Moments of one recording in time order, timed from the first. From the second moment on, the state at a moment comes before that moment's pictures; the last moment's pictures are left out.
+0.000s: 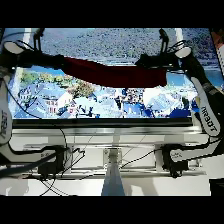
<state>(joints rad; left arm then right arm) 0.11 -1.44 1.36 0.84 -1.18 -1.09 0.12 -1.58 1.30 -0.68 0.88 1.15</state>
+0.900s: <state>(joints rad) 0.09 -1.13 1.36 0.82 -1.29 -1.09 0.68 -1.87 1.70 -0.86 0.67 1.47</state>
